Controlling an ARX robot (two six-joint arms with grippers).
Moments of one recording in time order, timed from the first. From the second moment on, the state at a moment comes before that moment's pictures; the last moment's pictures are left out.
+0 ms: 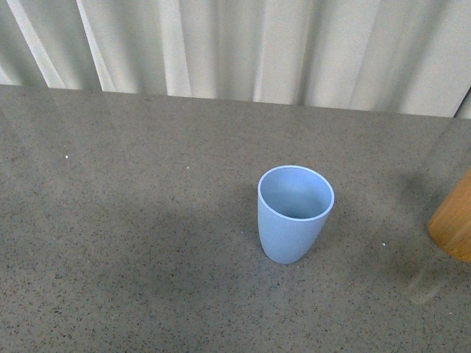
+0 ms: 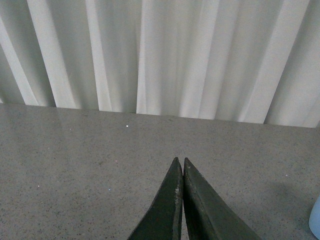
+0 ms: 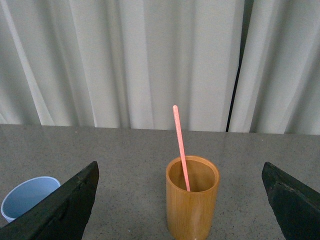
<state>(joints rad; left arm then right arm) 0.00 0.21 0.02 0.21 0.00 0.00 0.00 0.00 0.02 0.00 0.00 0.00</state>
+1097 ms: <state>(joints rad) 0.00 0.00 0.02 0.00 0.00 0.00 -0.05 0.28 0.09 -0.14 -0.04 0.00</state>
